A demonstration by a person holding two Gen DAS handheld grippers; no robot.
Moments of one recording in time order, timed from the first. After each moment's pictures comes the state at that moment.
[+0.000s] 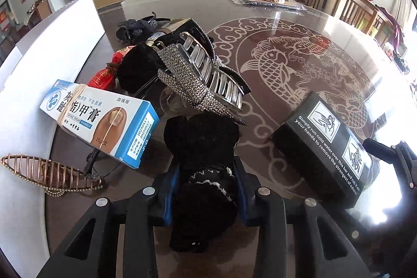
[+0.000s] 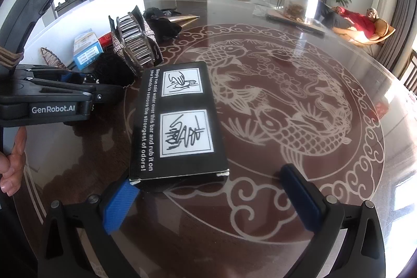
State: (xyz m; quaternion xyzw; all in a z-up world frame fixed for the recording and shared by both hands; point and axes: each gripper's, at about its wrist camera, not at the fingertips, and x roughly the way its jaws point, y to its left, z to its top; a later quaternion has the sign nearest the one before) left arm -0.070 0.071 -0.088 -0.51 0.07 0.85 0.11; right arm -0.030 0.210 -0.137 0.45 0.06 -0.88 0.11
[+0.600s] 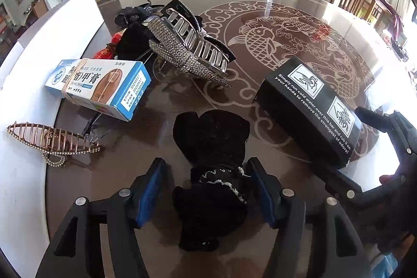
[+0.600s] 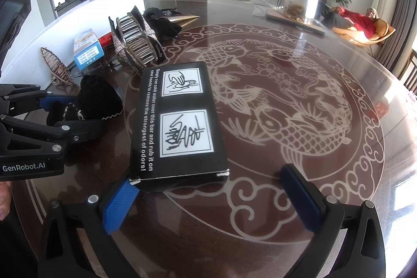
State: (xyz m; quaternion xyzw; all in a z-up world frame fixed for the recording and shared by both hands) left arm -0.045 0.073 -0.090 -0.53 0.07 0.84 0.10; right arm -0.030 0.211 -0.137 0.45 0.06 -0.88 0.11
